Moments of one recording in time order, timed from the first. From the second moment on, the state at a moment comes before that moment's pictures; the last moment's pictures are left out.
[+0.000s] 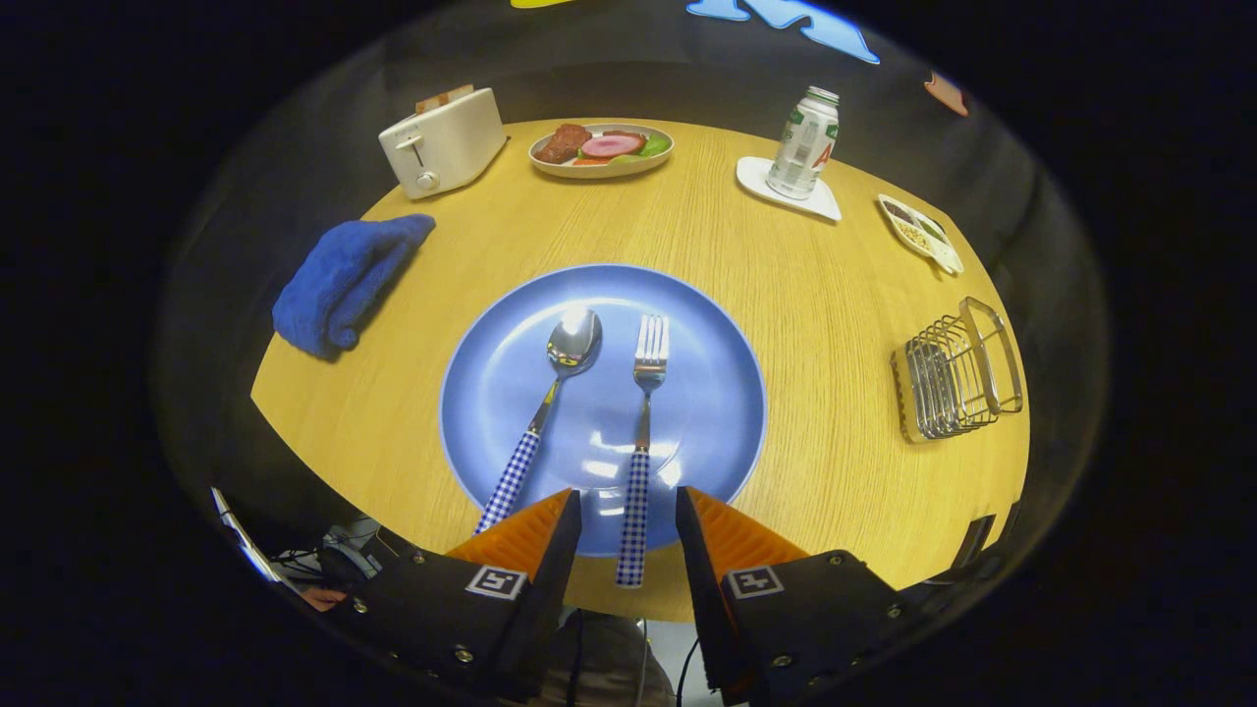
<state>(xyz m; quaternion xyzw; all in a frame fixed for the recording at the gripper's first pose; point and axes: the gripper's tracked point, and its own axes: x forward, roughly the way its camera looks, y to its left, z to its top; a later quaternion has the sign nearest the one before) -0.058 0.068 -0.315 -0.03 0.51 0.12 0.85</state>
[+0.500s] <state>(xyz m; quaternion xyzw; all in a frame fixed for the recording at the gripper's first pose) -0.054 0.061 -0.335 -0.06 0.59 0.12 0.80</state>
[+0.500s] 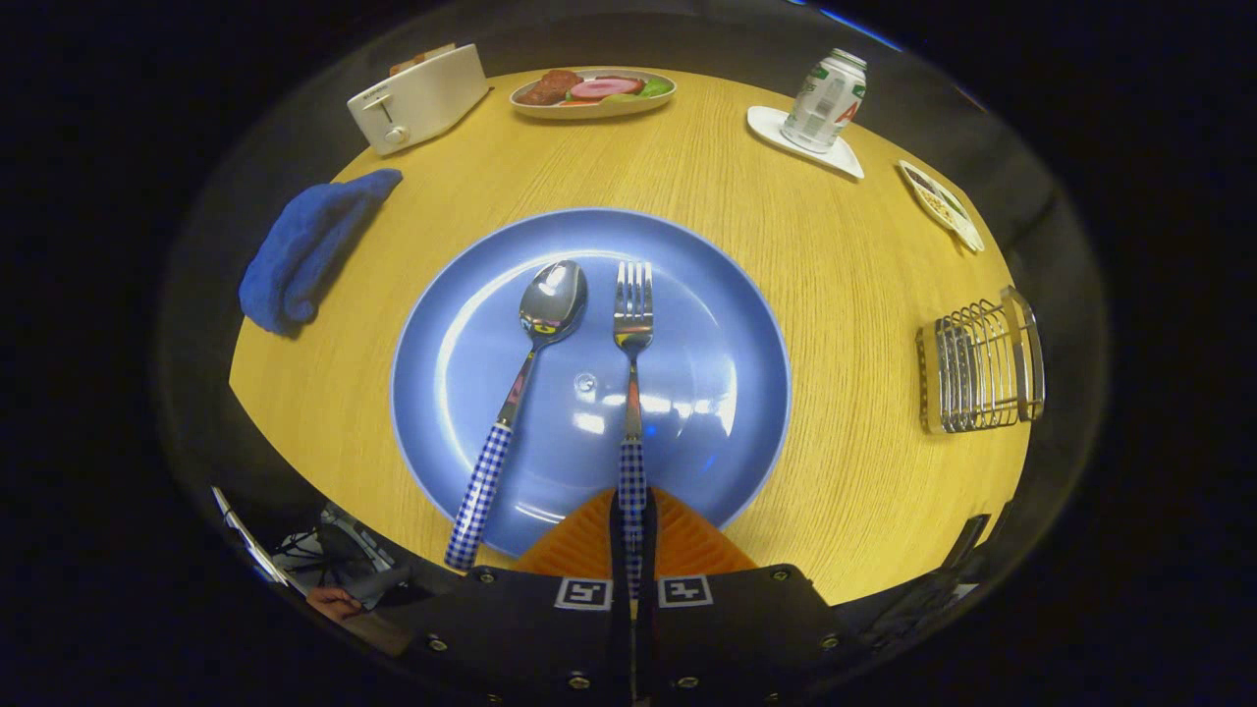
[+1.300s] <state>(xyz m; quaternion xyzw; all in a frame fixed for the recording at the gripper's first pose) -0.075 -0.040 -0.269 -0.20 0.62 0.20 0.73</state>
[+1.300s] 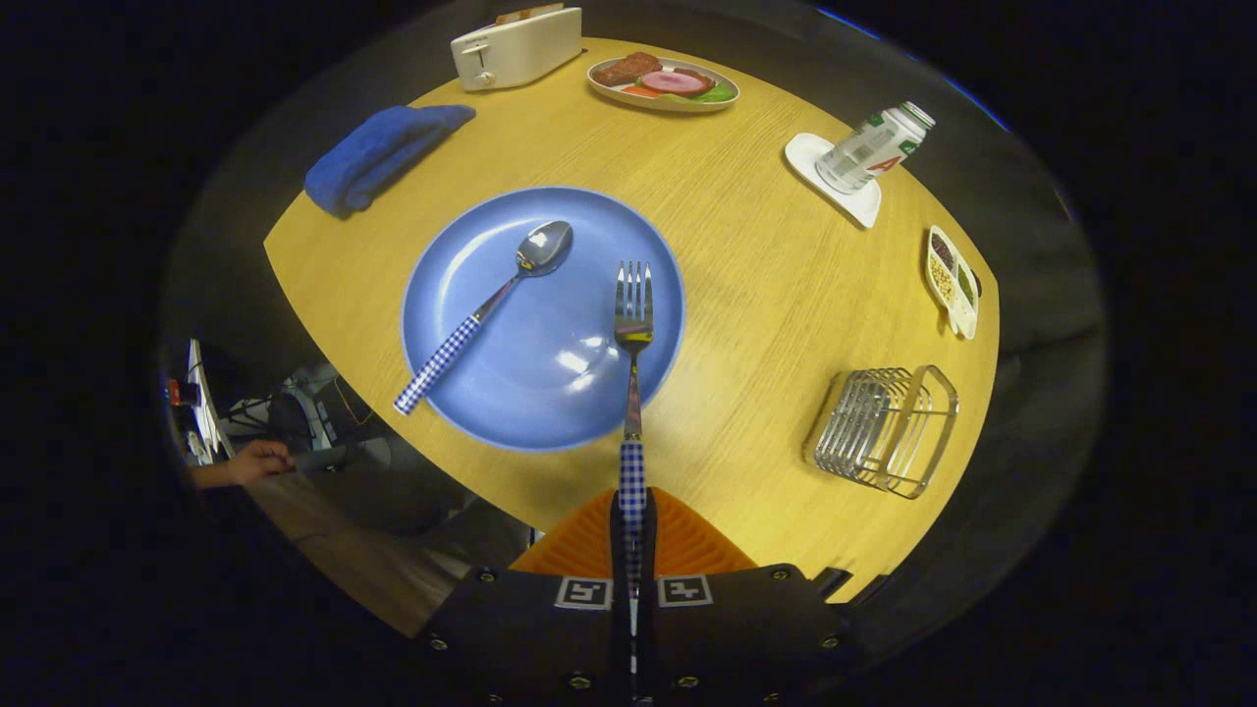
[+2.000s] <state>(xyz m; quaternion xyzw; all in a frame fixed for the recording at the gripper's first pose) -0.060 -0.216 -0.195 -0.23 0.69 0.13 0.68</state>
